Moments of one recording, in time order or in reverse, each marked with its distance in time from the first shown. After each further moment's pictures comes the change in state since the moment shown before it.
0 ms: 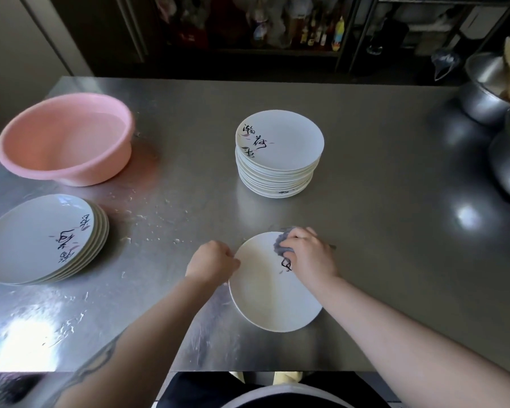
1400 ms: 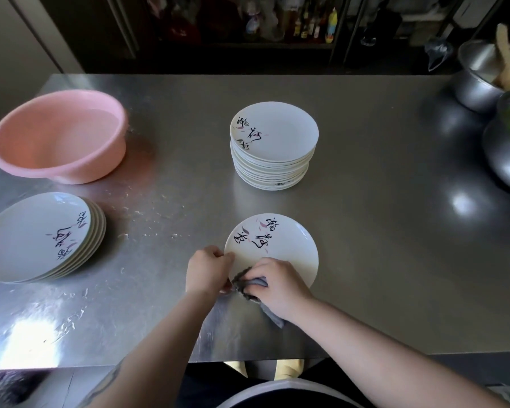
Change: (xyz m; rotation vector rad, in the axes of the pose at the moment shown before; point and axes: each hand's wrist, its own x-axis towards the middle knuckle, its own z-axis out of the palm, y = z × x) left_hand -0.023 -0.012 0.021 -0.511 0.167 -0.123; right_hand -0.049 -0.059 0.005 0.431 -0.308 0.014
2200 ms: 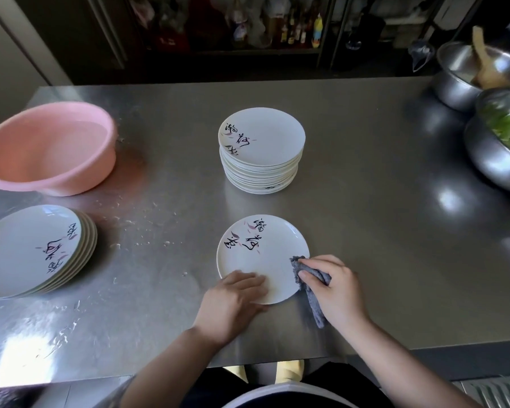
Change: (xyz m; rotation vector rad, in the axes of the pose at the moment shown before) left_hand -0.029 -0.036 0.023 0.474 -0.122 1.170; right_hand -0.050 0.052 -0.040 0.242 0.575 0.130
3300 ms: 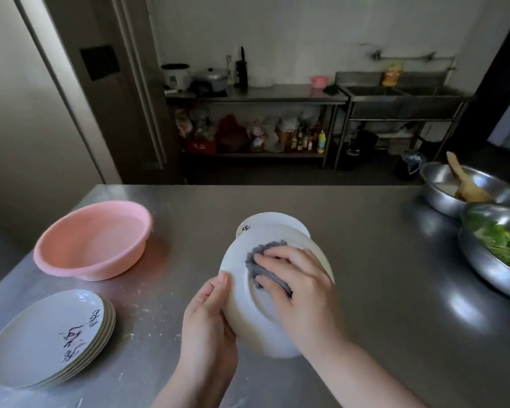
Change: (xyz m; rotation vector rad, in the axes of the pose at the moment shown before) left_hand 0.089 0.075 -0.138 -1.511 0.694 -0.642; right_hand 0.053 -0.185 -0.018 -0.157 0.225 -0.795
